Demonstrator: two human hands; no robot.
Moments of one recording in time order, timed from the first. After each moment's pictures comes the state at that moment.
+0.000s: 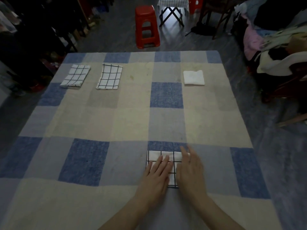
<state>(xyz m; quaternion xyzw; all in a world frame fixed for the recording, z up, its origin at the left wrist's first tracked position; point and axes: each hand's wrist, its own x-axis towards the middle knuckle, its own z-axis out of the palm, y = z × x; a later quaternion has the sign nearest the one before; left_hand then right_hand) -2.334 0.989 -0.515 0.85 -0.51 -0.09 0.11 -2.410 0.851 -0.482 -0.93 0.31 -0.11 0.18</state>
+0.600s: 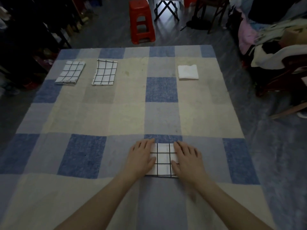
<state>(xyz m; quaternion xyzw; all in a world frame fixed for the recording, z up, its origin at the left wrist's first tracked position) -2.279 0.981 -0.478 0.90 -0.41 -0.14 0.06 -2.421 0.824 -0.488 -0.97 0.22 0.03 0.09</state>
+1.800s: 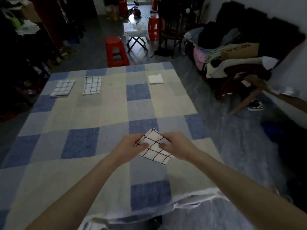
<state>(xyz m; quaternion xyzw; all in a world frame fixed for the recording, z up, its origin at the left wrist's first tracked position) -2.402 1.053 -0.324 0.79 -0.45 -0.25 0.33 -2.546 0.895 -0.329 -0.92 0.21 -0.02 0.33</state>
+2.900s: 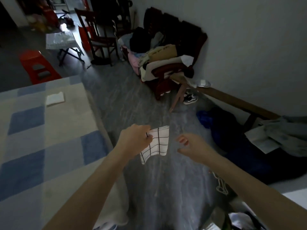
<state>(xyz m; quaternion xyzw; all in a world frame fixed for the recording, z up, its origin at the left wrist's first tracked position) -2.713 0.676 -0.292 0.77 -0.62 -0.08 0.13 -2.927 0.587 -0.321 -0.83 0.47 -0.05 0.31</state>
